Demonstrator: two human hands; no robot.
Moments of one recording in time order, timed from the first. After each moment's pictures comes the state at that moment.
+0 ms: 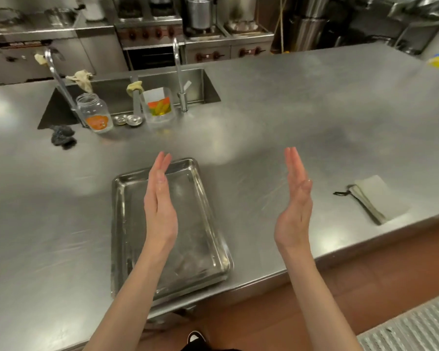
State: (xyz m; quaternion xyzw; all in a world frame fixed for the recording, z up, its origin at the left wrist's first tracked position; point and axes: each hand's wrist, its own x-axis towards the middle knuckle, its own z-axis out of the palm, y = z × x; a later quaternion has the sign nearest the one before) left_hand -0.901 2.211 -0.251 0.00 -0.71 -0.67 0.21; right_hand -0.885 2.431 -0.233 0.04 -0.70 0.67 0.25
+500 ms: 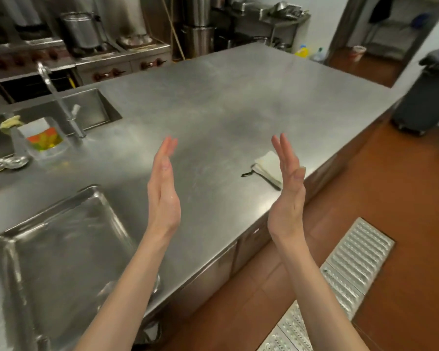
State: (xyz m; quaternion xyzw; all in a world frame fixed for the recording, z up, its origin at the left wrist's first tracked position) left_hand -0.897 2.426 -0.216 -0.20 -0.68 -0.70 0.10; right_hand -0.796 2.603 -0.196 -0.06 -0.70 0.59 0.39
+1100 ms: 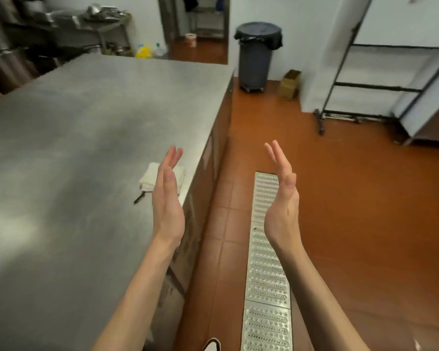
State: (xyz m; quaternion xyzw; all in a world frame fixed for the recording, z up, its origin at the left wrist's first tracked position) left_hand -0.830 2.642 -0.208 -0.39 -0.58 -0.69 -0.16; right_hand -0.659 2.715 -0.192 -0.30 -0.67 0.43 0.53
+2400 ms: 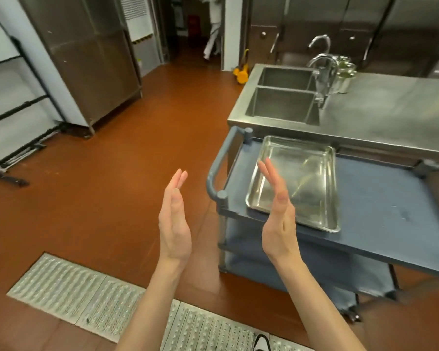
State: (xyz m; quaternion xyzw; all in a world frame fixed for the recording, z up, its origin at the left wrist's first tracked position) left_hand -0.391 2.686 -0.235 -0.70 -0.18 -0.41 -0.56; right_hand -0.299 2.534 -0.208 -0.68 -0.30 0.00 0.67
